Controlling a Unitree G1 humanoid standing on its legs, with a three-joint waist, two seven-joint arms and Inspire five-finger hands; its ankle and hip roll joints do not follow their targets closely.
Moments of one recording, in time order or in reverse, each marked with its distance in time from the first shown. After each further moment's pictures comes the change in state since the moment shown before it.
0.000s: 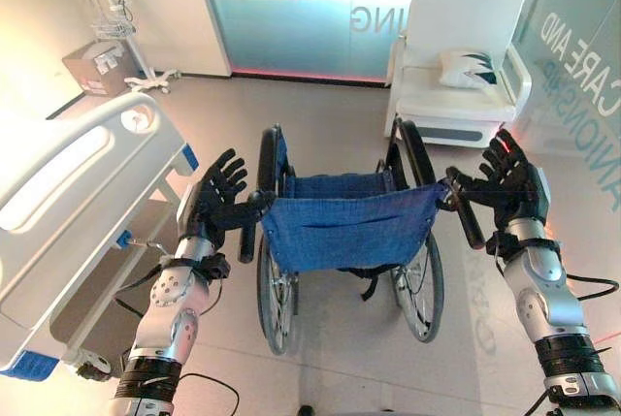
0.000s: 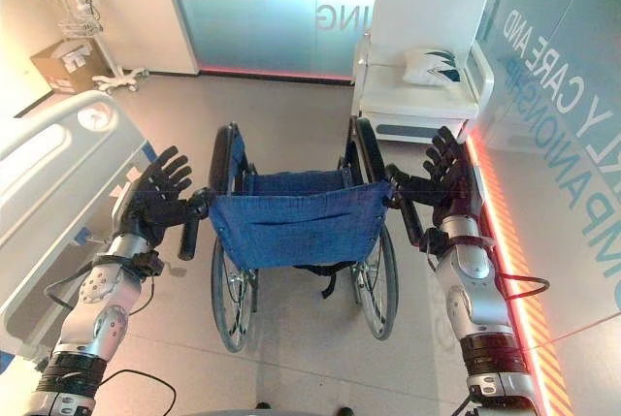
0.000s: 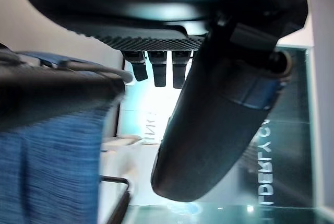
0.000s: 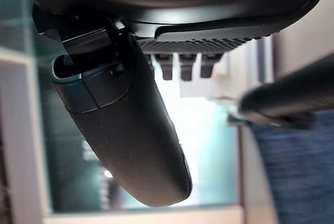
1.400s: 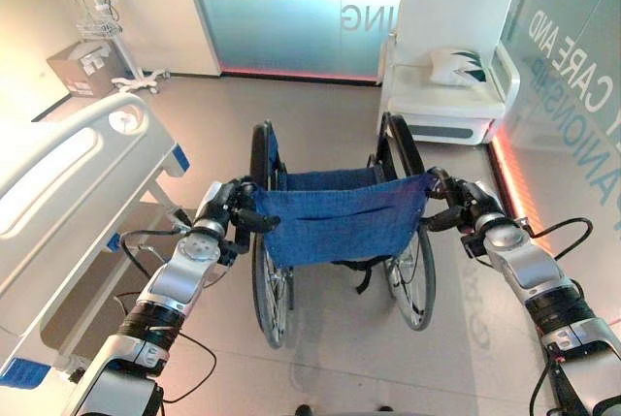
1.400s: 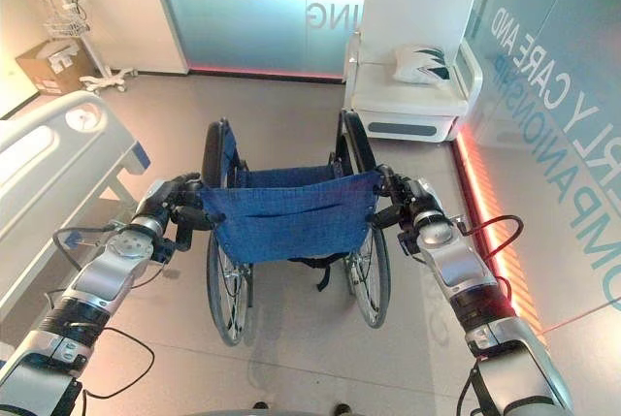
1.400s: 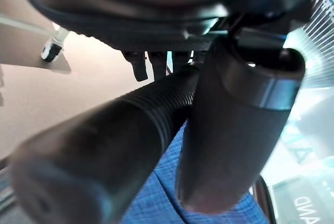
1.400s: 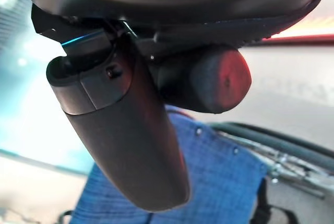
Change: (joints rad) left arm -0.339 0.113 -0.295 0.184 0.347 0.442 0.075; right arm -0.343 -0.112 0.360 0.197 -0.311 0.527 0.019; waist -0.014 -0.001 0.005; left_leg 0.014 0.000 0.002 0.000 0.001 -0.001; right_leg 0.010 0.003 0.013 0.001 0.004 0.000
